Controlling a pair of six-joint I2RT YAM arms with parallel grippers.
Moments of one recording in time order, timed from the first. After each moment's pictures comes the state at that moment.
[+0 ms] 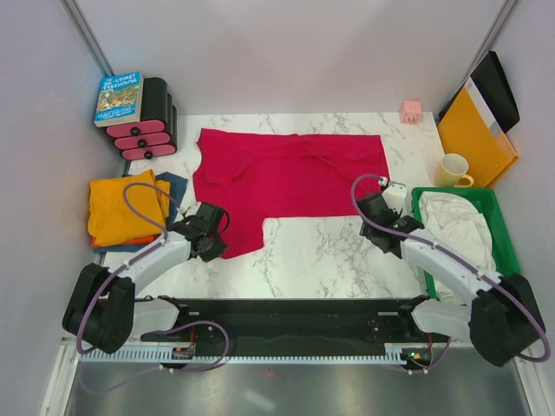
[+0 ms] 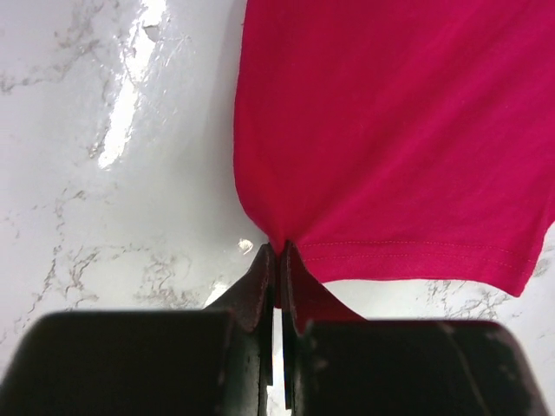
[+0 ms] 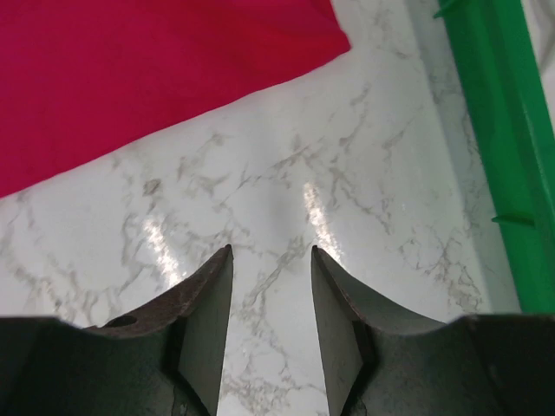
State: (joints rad) left arm -0.43 1.25 0.59 -0.51 -0.21 -0.90; right arm 0.53 1.13 0.69 -0.52 0.56 0.69
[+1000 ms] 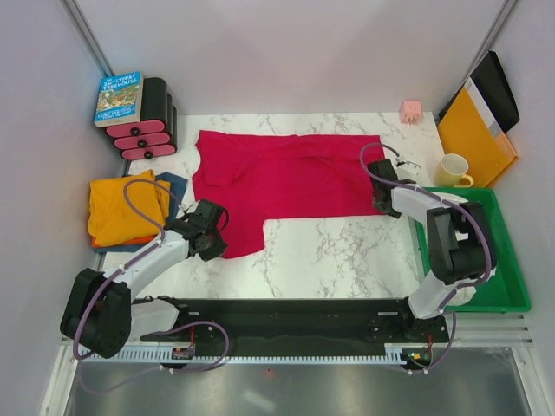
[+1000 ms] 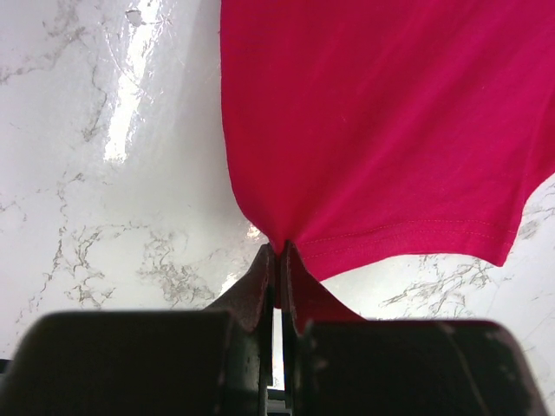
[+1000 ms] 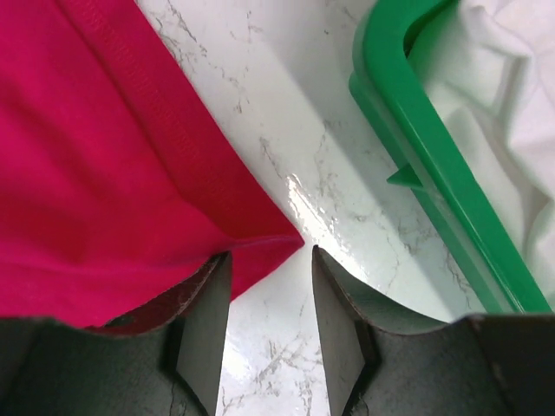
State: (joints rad) left arm -0.43 1.21 0.63 -0.60 -0.17 -0.85; right arm 0.19 1.69 0.96 -0.38 0.58 0.68
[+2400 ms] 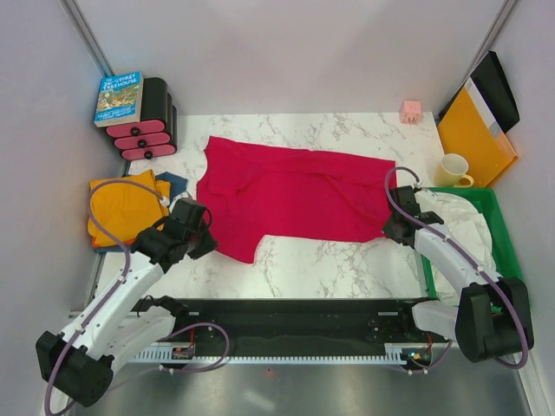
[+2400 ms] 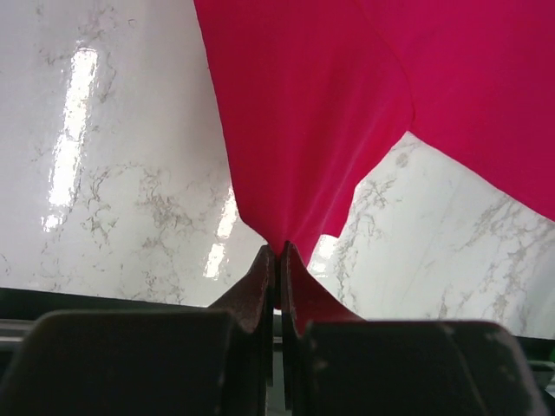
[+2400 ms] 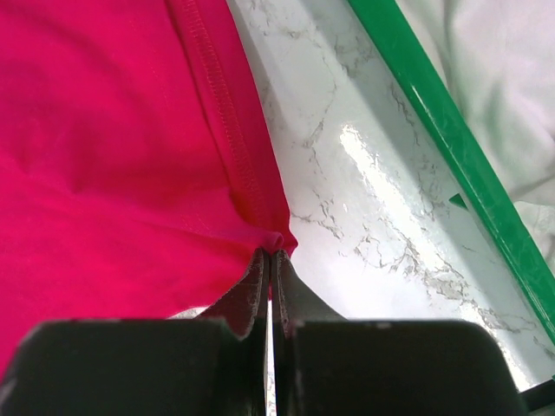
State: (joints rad) left arm -0.45 0.89 0.75 -0.84 -0.16 -0.87; right arm 0.19 1.19 0.68 -0.53 0.38 0.78
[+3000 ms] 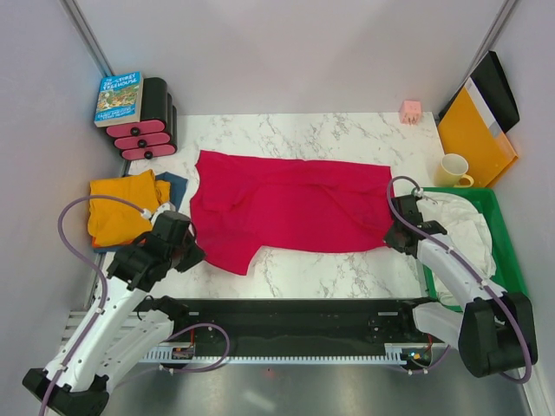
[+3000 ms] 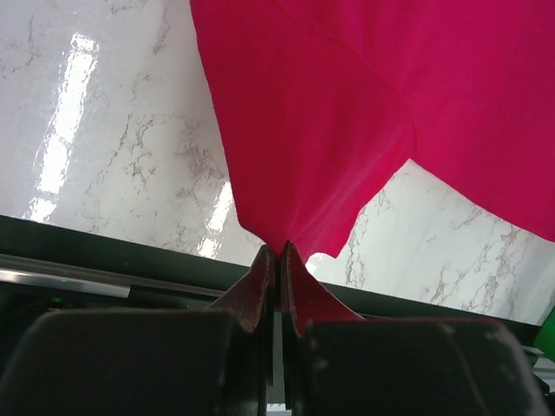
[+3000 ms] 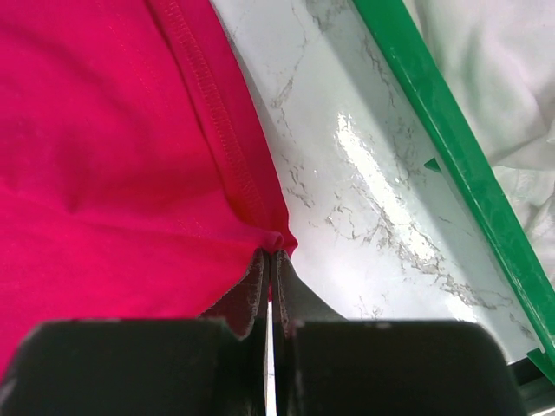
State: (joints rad) left arm -0.45 0.68 0.81 -1.07 -0.18 -0.93; right arm 0.19 1.11 0.61 -0.57 0.35 0.76
